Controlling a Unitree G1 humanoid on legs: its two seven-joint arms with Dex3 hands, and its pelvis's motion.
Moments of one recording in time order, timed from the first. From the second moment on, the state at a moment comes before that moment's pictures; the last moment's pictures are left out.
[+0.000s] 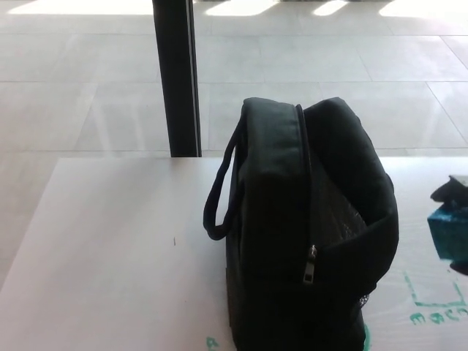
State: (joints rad) left_arm 0.02 0.61 0.35 0.59 -0.32 0.34 -0.57; right_arm -0.49 -0.73 0.23 0.55 -0.62 -0.23 -0.22
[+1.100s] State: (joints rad) left_arm 0.04 0.64 0.34 0.63 -0.30 0.31 -0.58; right_arm -0.84 -0.59 0.18 0.20 -0.51 -0.39 -0.11
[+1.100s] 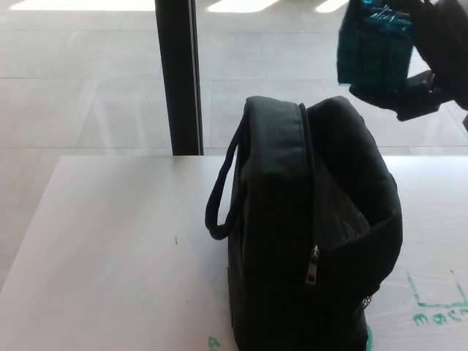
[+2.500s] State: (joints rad) left_arm 0.01 0.65 0.32 0.64 -0.28 0.29 -0.58; right_arm -0.78 -0.56 0.40 0.07 -0.68 -0.09 0.31
